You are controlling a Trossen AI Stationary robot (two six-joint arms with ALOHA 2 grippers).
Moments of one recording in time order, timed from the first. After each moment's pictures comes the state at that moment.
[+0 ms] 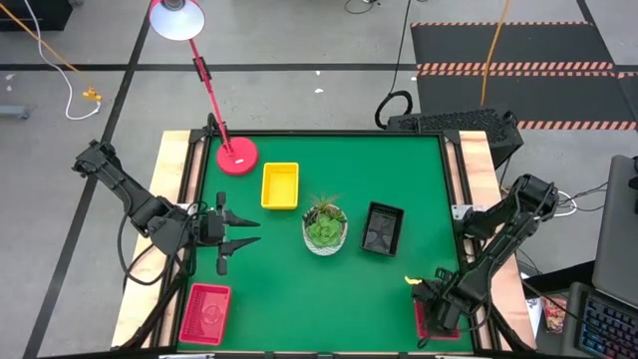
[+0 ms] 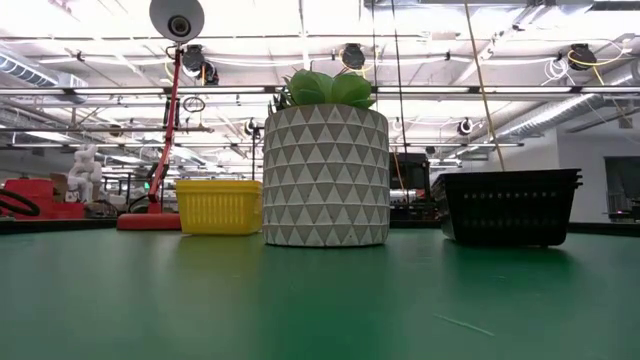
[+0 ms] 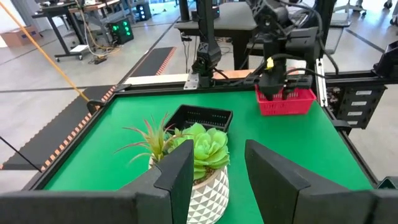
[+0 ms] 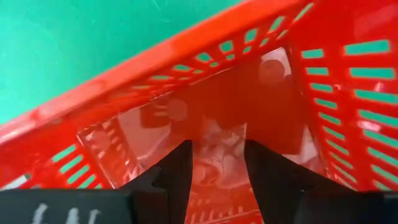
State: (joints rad) left arm -0.67 0.93 0.87 -0.29 -0.75 -0.15; right arm 0.98 1.53 0.77 -0.61 -0.03 1.43
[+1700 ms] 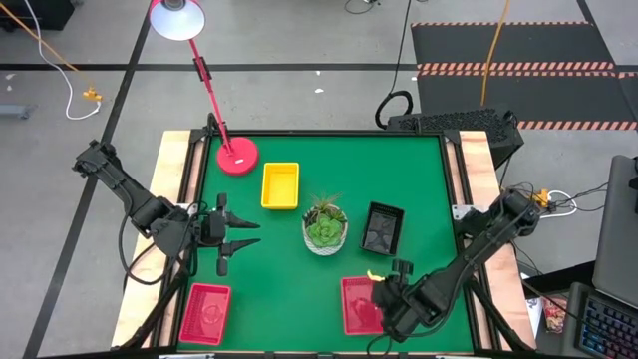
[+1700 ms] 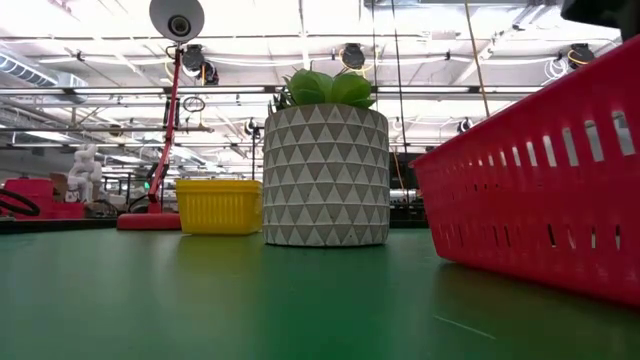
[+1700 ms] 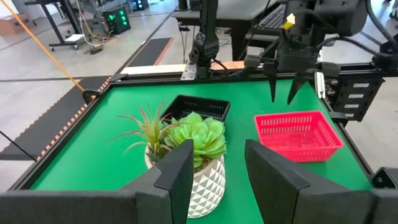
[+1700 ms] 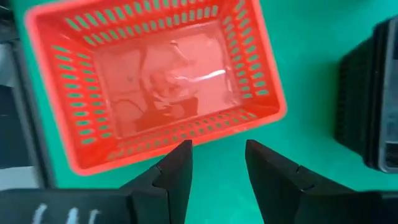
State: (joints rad) left arm -0.67 0.93 0.87 -0.33 -0.73 -0.19; right arm 0.74 1.73 1.36 -1.03 0.25 0.93
